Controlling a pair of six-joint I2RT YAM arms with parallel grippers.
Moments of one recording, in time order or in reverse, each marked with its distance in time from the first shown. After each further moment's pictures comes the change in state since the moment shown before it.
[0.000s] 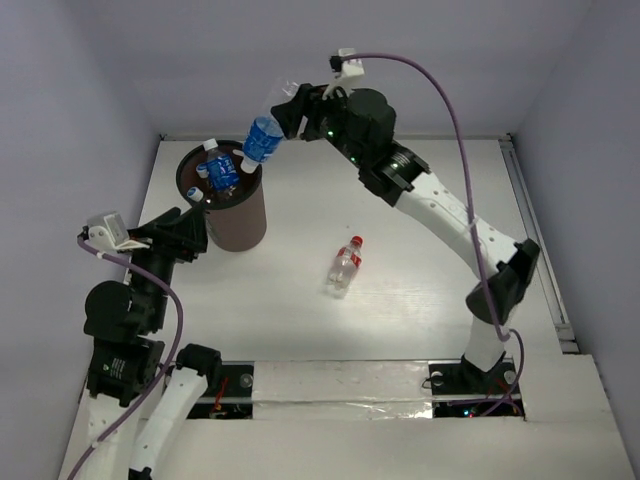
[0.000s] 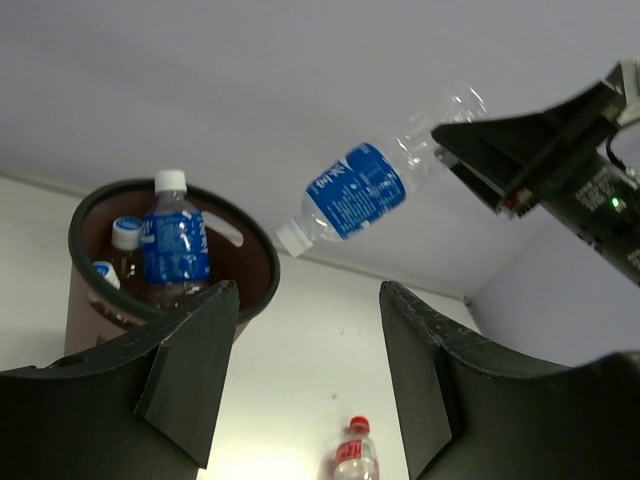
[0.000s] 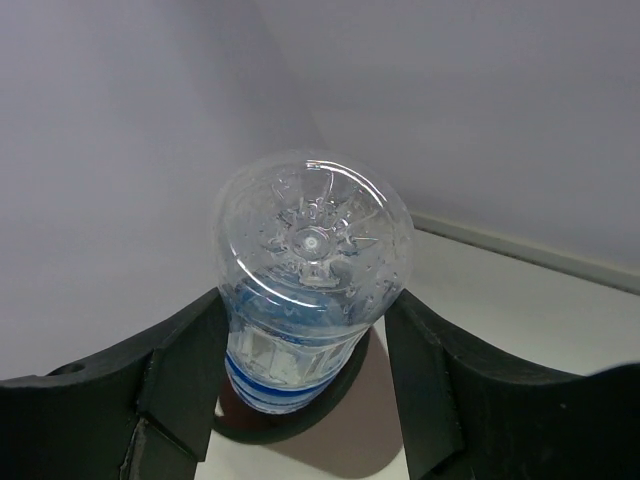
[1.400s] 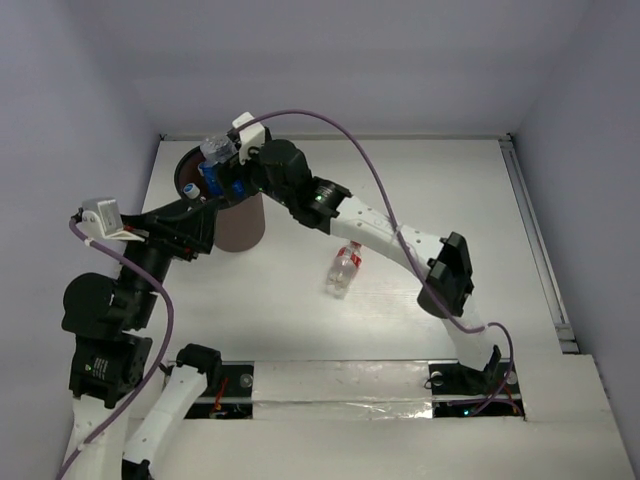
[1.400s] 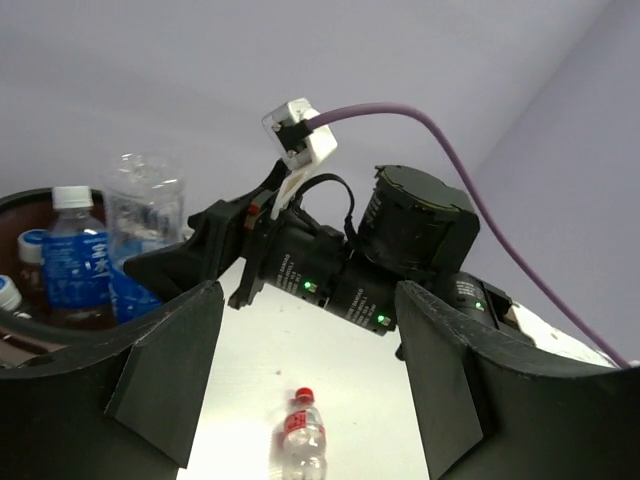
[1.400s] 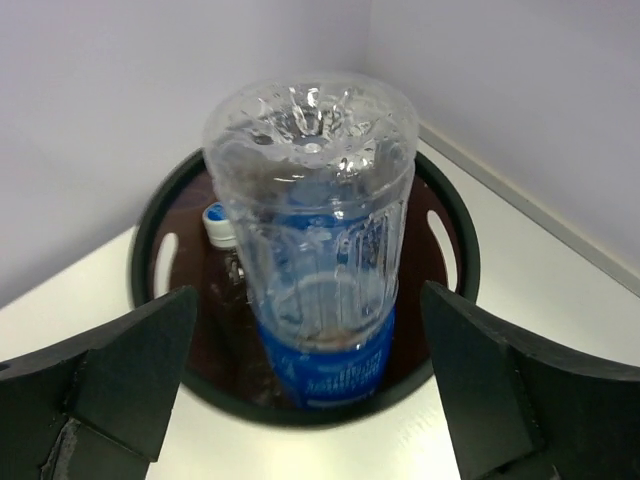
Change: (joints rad) left arm 0.000 0.064 0.142 -0.096 0.174 -0.034; right arm 0.216 0.398 0.245 -0.079 0.092 -0.414
